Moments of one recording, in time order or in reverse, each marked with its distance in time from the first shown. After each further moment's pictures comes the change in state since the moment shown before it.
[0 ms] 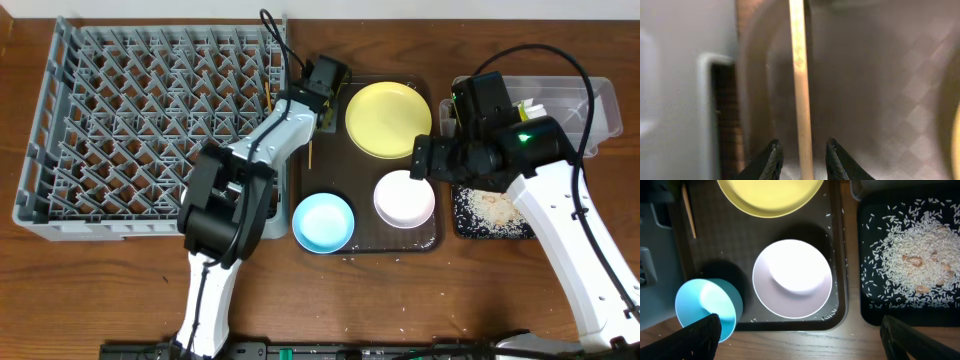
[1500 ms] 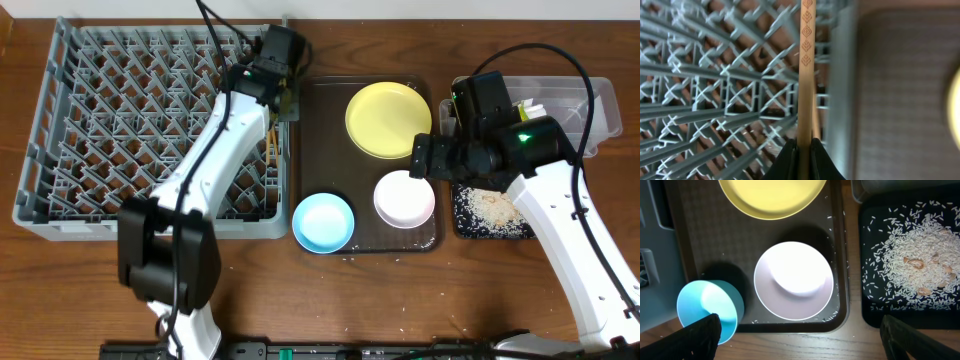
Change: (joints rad) left arm 0.110 -0.322 -0.016 -0.336 -0.036 -0.031; right arm 0.000 0.000 0.000 0.008 0.000 0.000
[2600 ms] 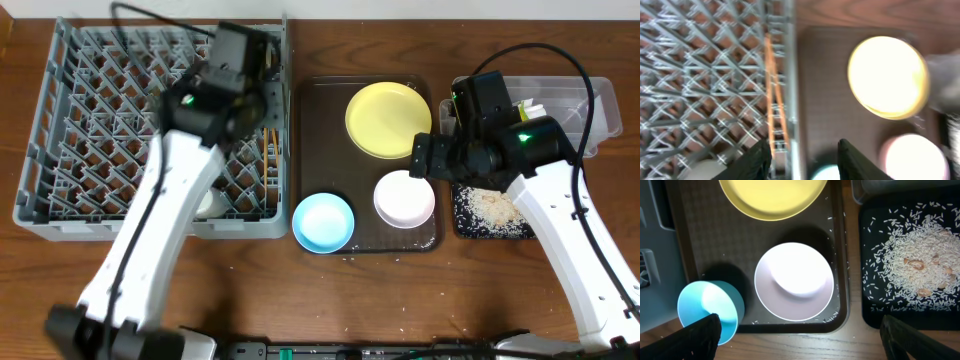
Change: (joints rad) left arm 0.012 -0.373 -0.013 -0.156 0.274 0.003; right arm 0.000 0.000 0.000 0.003 0.000 0.000
